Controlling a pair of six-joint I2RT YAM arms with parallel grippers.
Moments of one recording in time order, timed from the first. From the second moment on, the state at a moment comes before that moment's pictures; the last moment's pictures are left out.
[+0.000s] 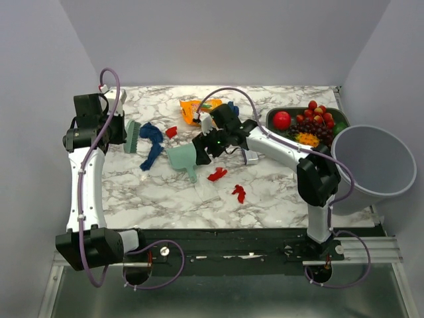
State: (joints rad) left arm 0.18 1.25 1.40 -0.88 0.25 0.21; right arm 0.74 1.96 1.61 -0.49 -0.42 -0.02
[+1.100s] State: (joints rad) left arm 0.20 1.07 1.25 -0.86 0.26 0.21; right arm 0.91 2.25 1.86 -0.60 -0.16 0.21
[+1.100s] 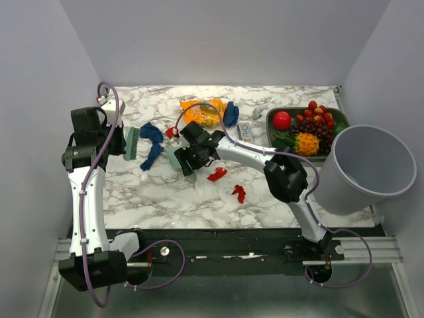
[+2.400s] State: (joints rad) left arm 0.20 1.19 1.32 -0.85 0.44 0.20; right arm 0.84 2.17 1.70 -0.50 -0.20 -0.25
